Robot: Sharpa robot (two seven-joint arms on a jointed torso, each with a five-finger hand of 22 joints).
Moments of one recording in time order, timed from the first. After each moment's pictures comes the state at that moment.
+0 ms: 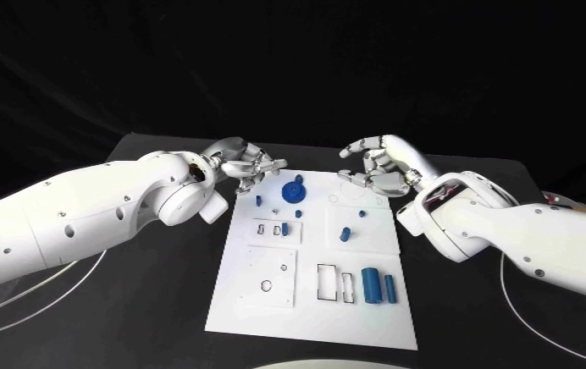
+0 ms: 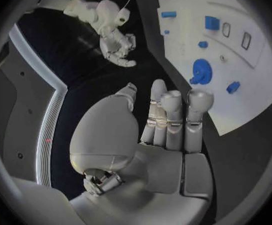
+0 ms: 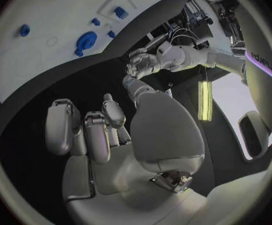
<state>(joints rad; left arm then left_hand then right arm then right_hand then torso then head) 1.23 -0.85 -0.03 1.51 -0.60 -0.18 -0.08 1.21 -0.10 0.17 0.29 0.06 0.92 0.08 0.57 0.43 1.21 0.01 0.94 0.75 1.41 -0.05 0.98 0.94 0.12 1.28 0.05 1.24 0.93 1.23 -0.89 -0.14 1.66 -0.99 -0.63 0.12 1.27 -0.16 0.31 0.14 0.20 0.79 0.18 0.26 0.34 1.23 0.10 1.28 1.18 1.47 0.02 1.54 1.31 0.05 1.40 0.13 1.31 1.31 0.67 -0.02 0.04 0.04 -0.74</state>
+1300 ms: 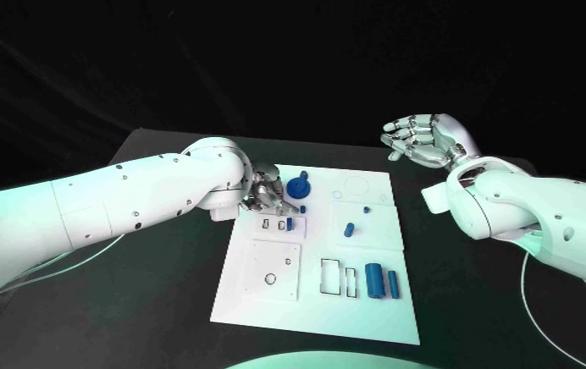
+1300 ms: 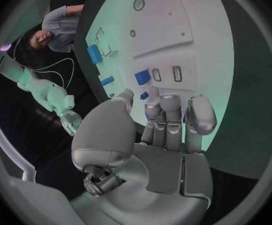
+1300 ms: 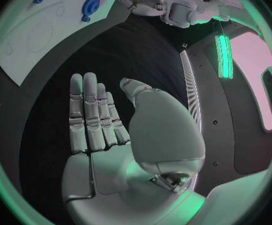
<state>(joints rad) 1.26 -0.67 -0.06 1.42 -1.07 0.22 -0.51 1.13 -0.05 0.12 0.30 0.06 0.87 0.08 0.65 0.54 1.26 0.01 1.16 0.98 1.41 -0.06 0.97 0.96 0.11 1.30 0.05 1.35 1.09 1.26 -0.91 -0.14 1.55 -0.51 -0.65 0.27 1.30 -0.19 0.41 0.20 0.24 0.80 0.21 0.34 0.28 0.95 0.14 0.48 0.19 1.11 0.07 0.62 0.44 0.17 0.97 0.17 0.36 0.64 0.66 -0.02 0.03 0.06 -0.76</state>
